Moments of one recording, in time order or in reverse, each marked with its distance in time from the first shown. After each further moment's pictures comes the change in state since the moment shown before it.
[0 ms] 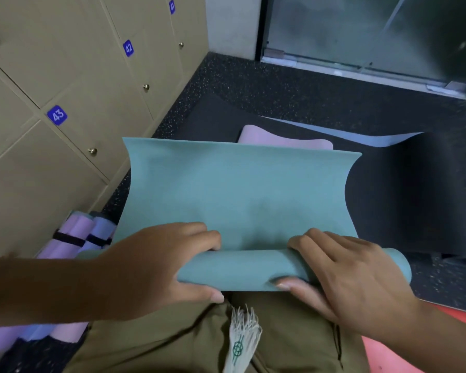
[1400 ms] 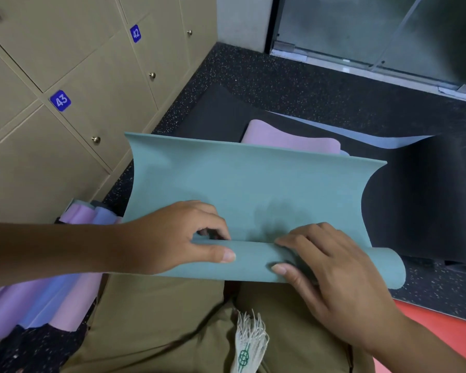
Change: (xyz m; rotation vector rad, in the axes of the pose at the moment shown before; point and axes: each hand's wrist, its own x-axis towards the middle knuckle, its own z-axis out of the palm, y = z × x) left_hand 0.032 -0.033 0.003 -0.297 -0.009 -0.017; right_hand 0.015 -0.020 0.013 0.285 -0.175 0.263
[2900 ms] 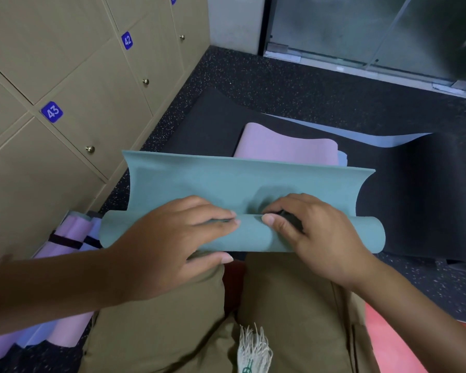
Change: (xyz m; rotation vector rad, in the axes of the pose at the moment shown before) left_hand 0.000 -0.004 0.002 0.432 0.348 0.284; right_hand 0.071 0.026 0.008 0.169 -0.066 0.190
